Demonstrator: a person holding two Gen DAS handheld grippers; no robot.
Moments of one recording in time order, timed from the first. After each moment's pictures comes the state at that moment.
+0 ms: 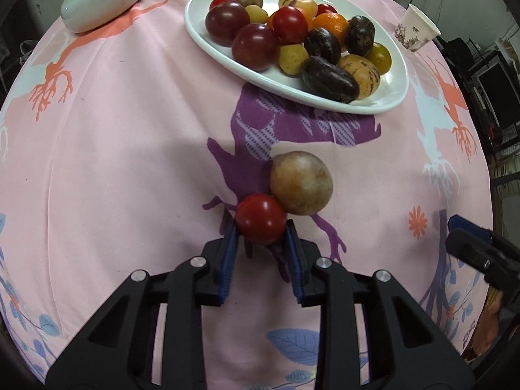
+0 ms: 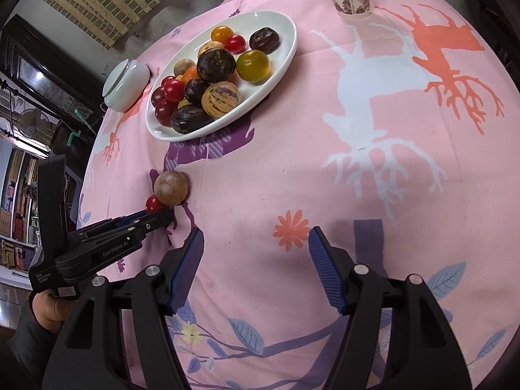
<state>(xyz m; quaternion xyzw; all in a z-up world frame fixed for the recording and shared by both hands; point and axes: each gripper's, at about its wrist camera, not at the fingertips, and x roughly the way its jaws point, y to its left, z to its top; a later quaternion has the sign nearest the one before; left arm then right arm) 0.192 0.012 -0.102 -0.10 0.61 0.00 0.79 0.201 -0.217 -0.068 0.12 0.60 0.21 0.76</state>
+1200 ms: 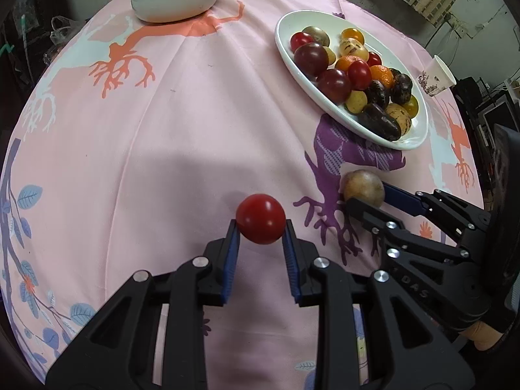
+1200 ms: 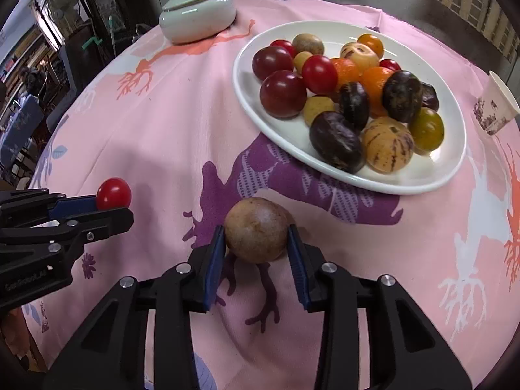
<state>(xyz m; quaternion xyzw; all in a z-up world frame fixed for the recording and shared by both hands) 0.157 0.087 -0.073 -0.15 0.58 0.04 0.80 0.214 -0.058 -0.088 -0.10 0.54 0.29 0.78</state>
